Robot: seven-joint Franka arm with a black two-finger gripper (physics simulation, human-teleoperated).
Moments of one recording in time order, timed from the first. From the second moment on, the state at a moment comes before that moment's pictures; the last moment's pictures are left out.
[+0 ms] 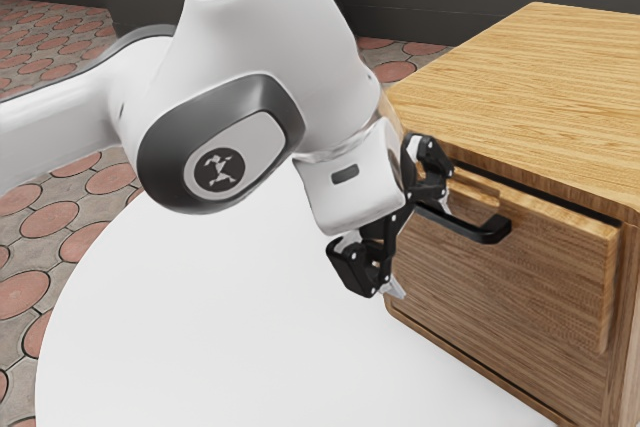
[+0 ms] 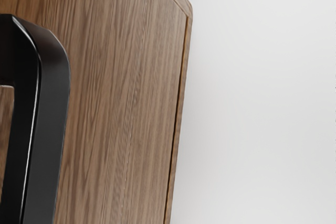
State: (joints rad) arm -0.60 -0.13 0.18 -1.75 0.06 1.96 1.21
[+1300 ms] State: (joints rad) arm -0.43 -0.49 -0.02 -2.09 0.02 1.96 1.15
